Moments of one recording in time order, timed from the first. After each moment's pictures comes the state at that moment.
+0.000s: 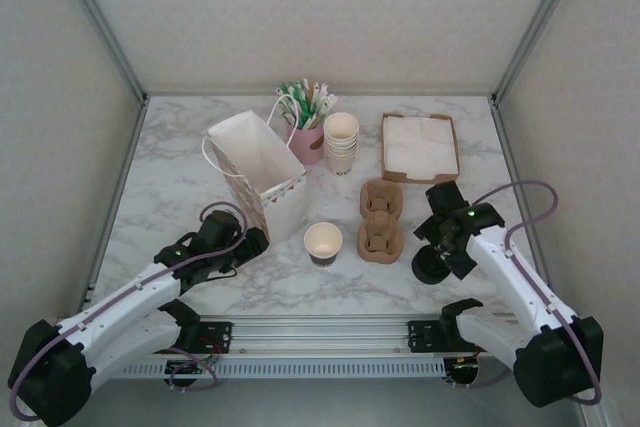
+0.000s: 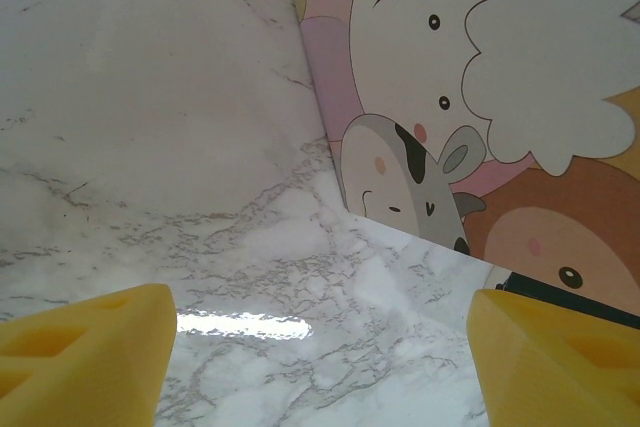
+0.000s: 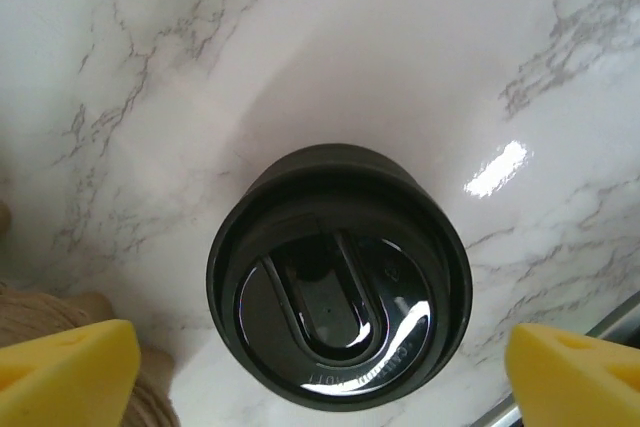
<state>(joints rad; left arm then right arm) -0.60 0.86 0.41 -0.46 0.02 -1.03 0.32 1.00 0.77 -1.16 0.15 1.14</state>
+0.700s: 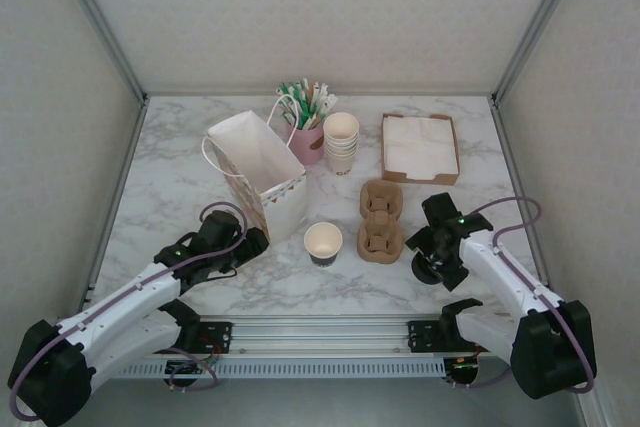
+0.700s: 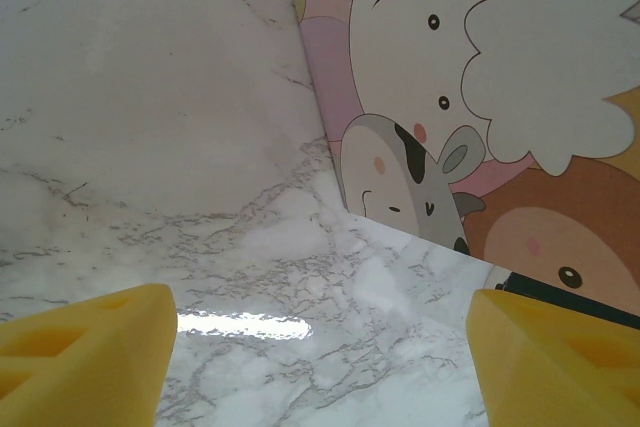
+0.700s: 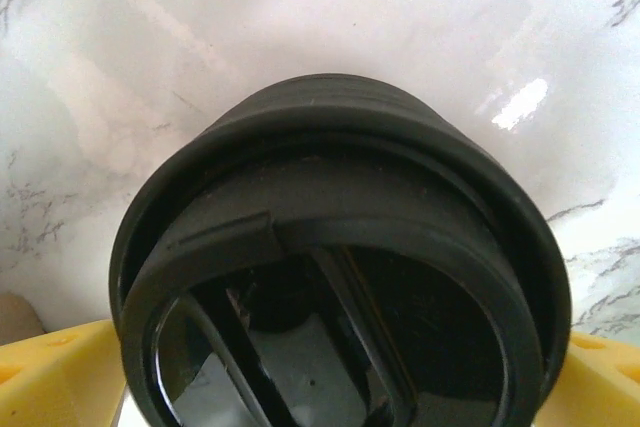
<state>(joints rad) -0.60 0.86 0.41 -0.46 0.02 -1.03 0.30 1.07 0.62 -0.99 0.03 1.14</state>
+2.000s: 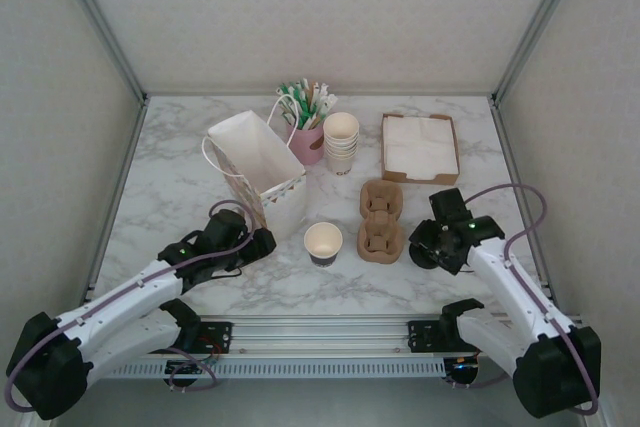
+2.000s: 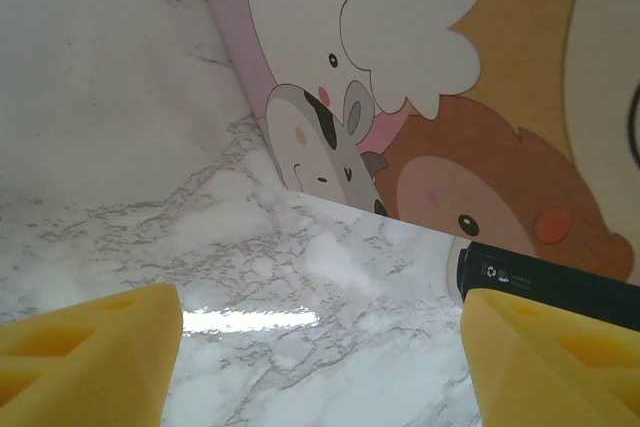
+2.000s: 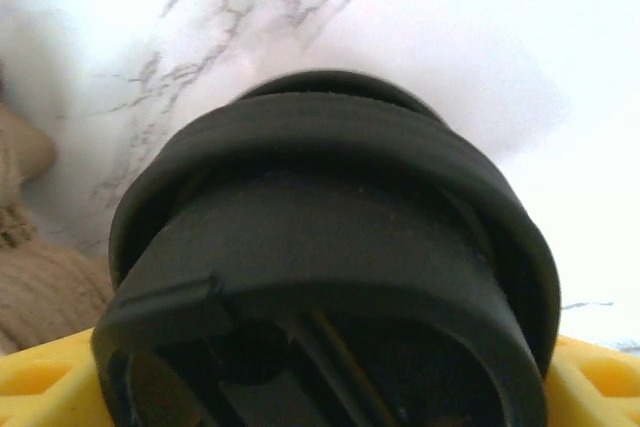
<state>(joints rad) -0.67 0.89 0.45 -0.45 0.02 -1.00 0.29 0.94 0.66 -0.96 0.06 0.88</state>
